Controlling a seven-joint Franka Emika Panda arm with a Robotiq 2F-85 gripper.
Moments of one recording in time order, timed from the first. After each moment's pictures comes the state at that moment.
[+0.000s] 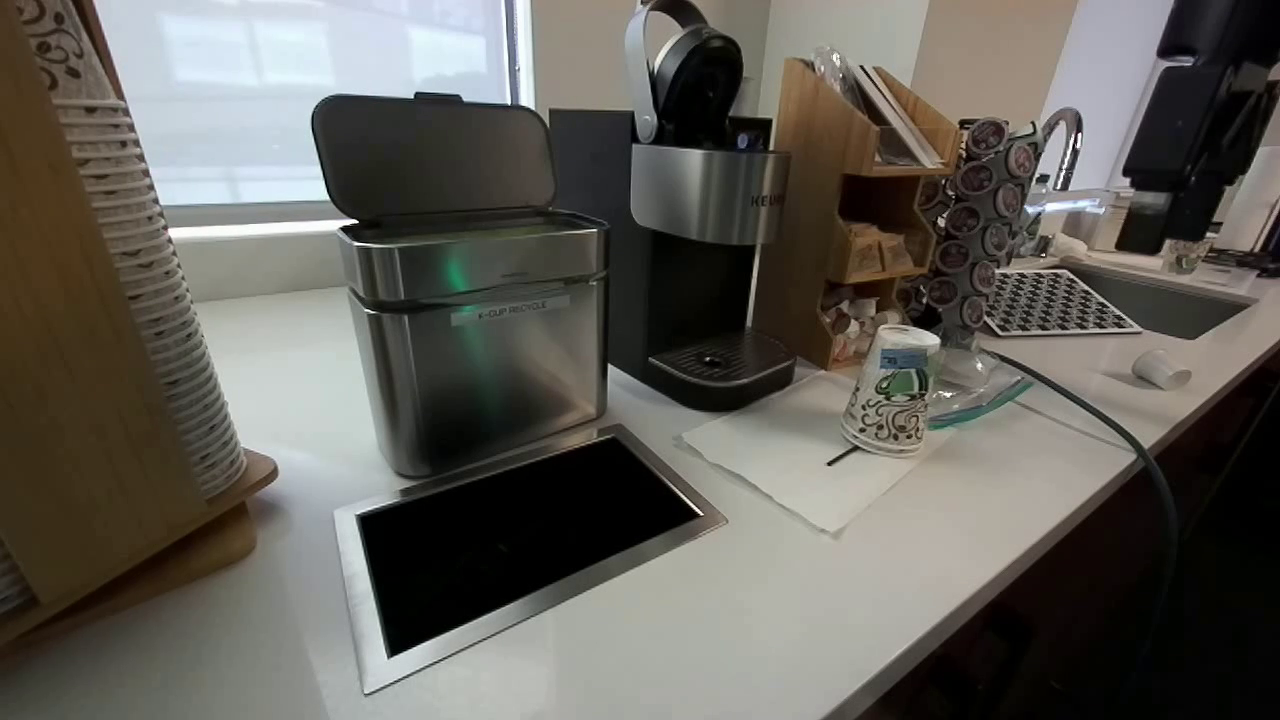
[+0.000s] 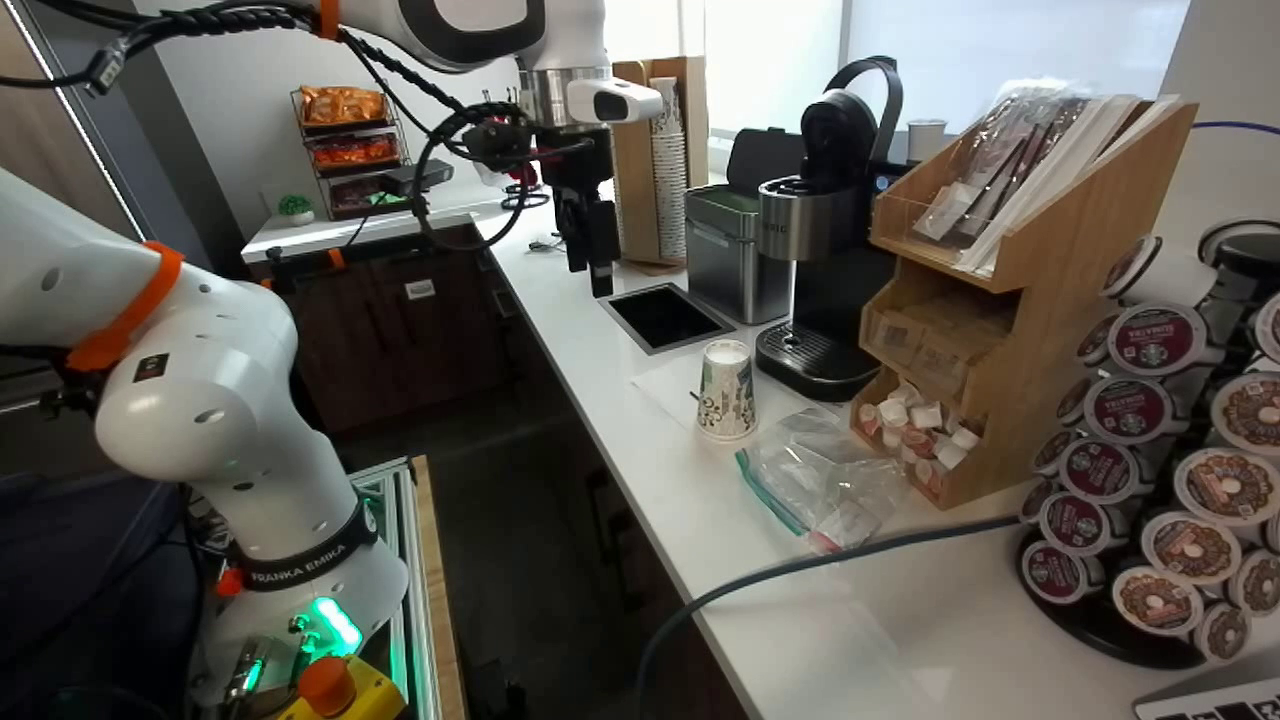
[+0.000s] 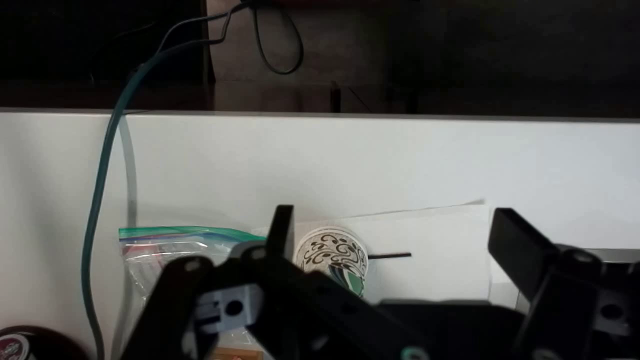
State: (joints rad) arm -0.01 -0.62 0.01 -2.49 -0.02 1.86 0.01
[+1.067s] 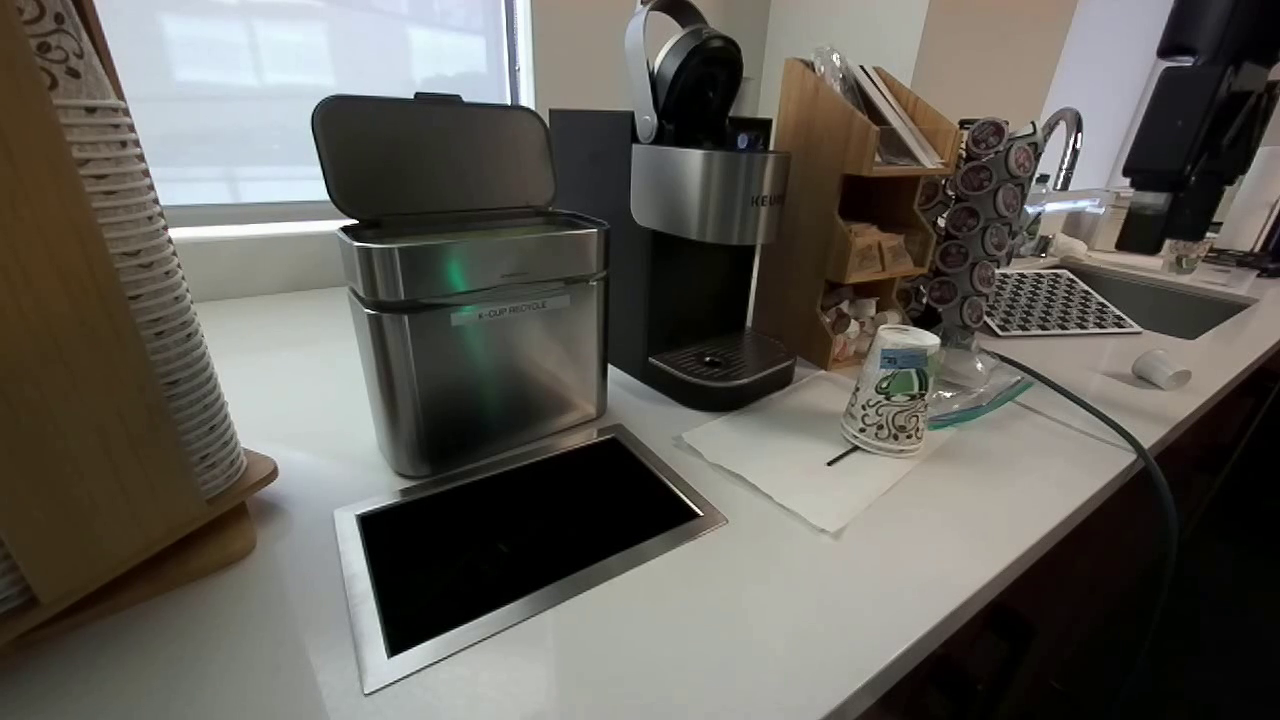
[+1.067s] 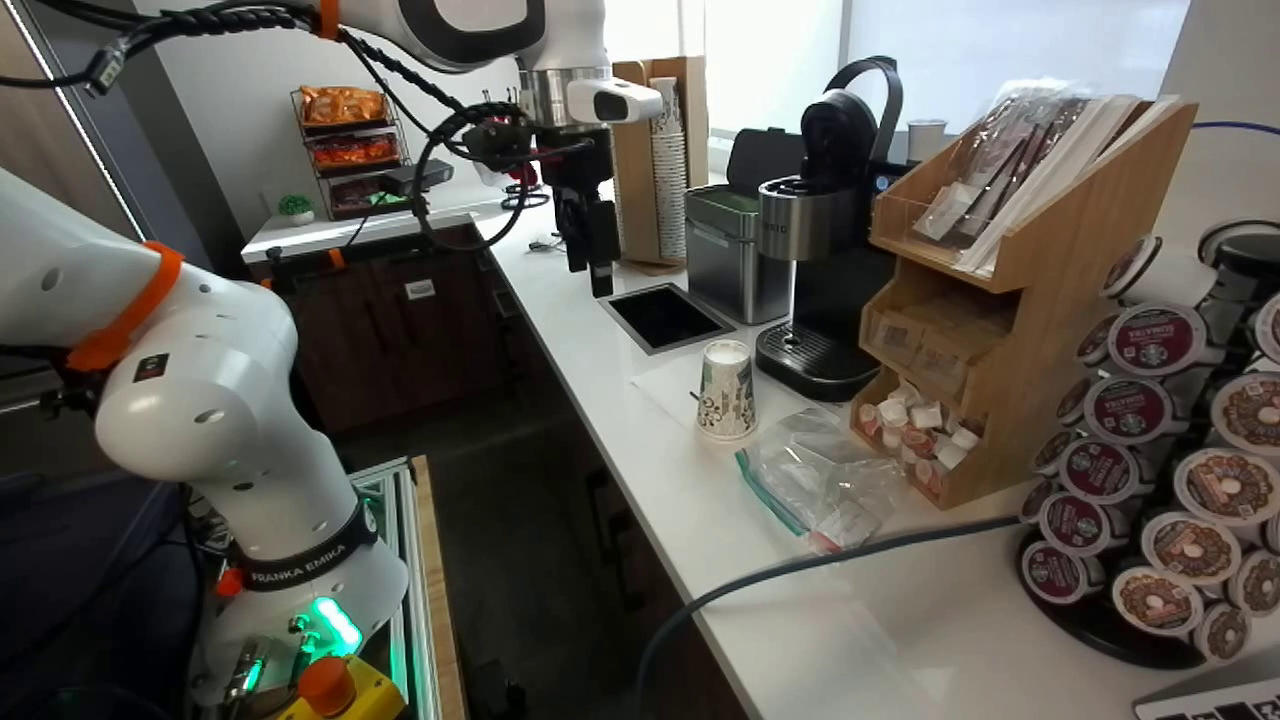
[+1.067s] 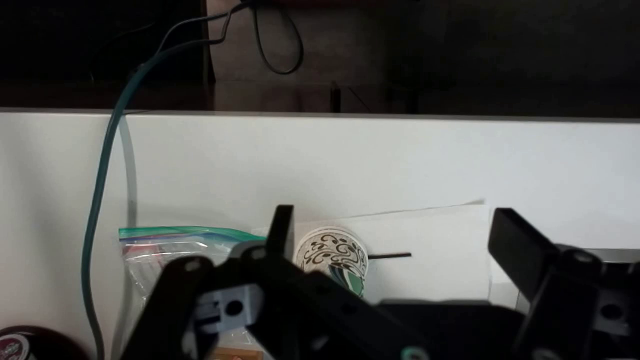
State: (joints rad) arm -0.01 -0.62 0.01 -2.49 -0.02 1.86 0.01
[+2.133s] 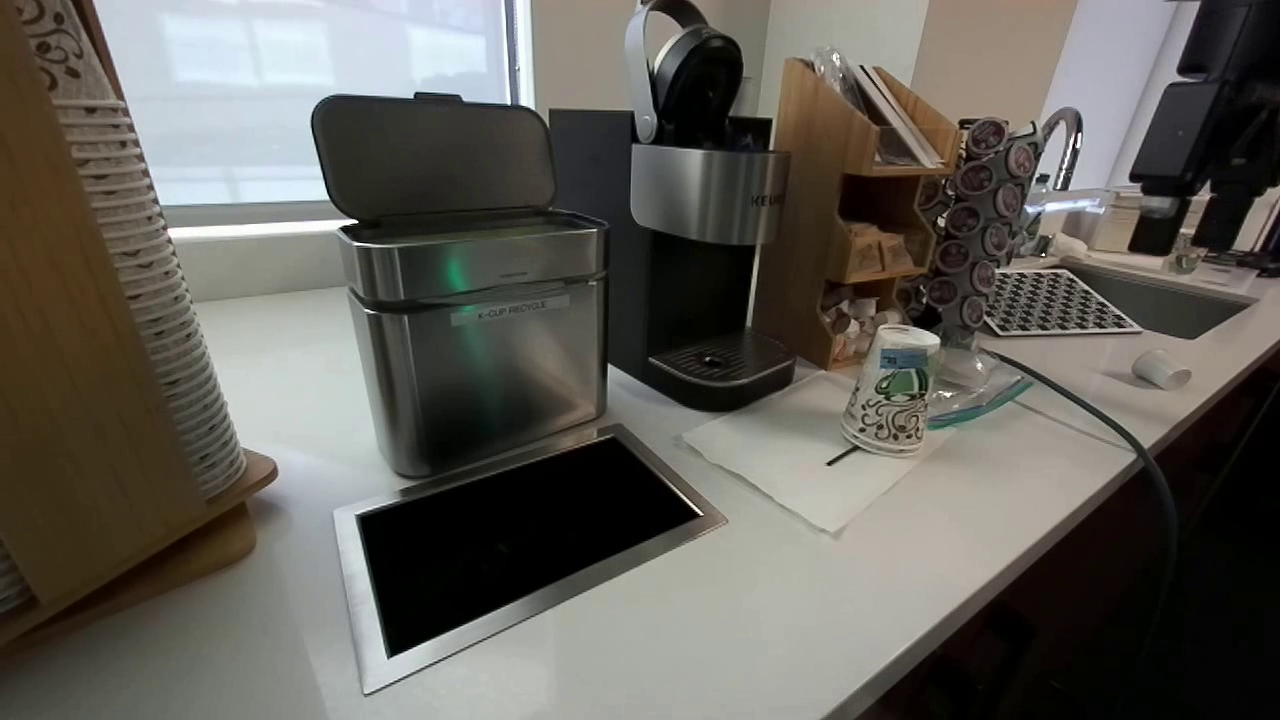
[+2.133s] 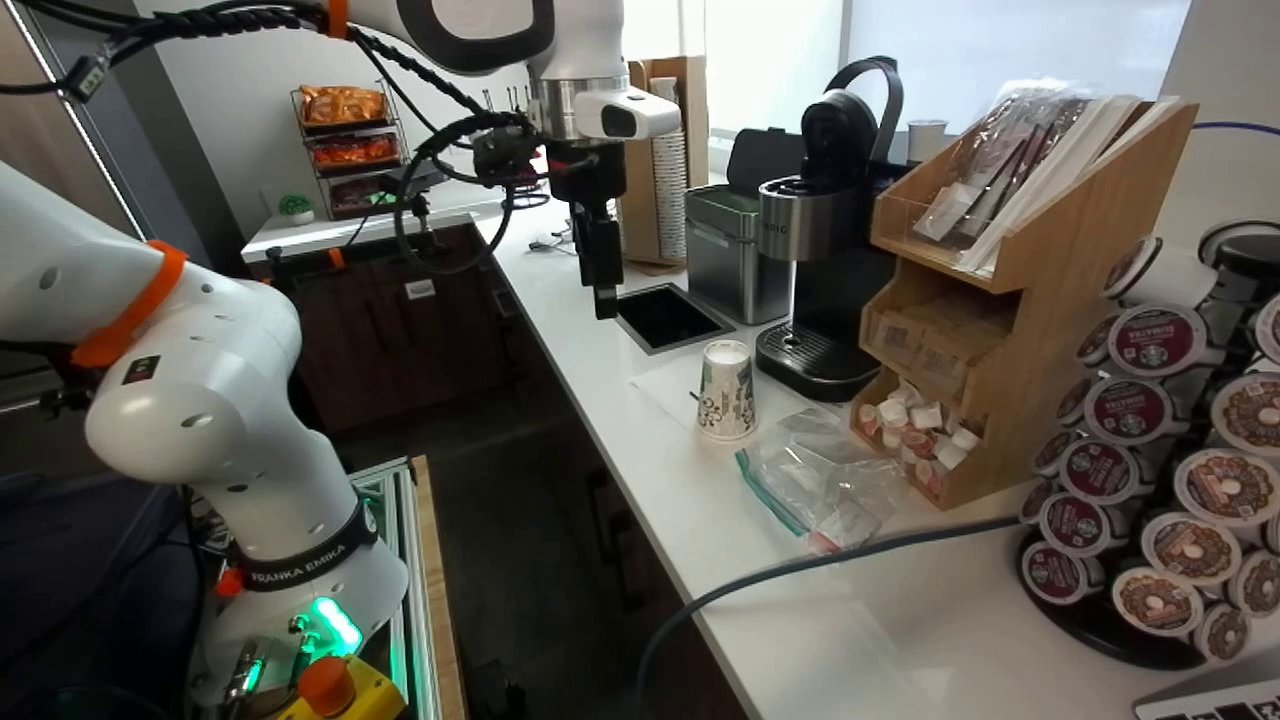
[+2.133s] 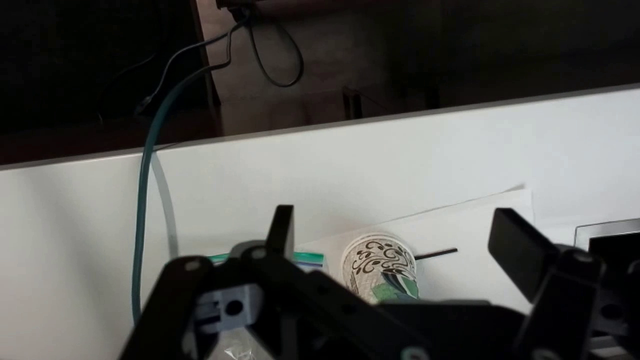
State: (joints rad) arm -0.07 -0.61 -0.04 -2.50 -0.03 1.86 0.05
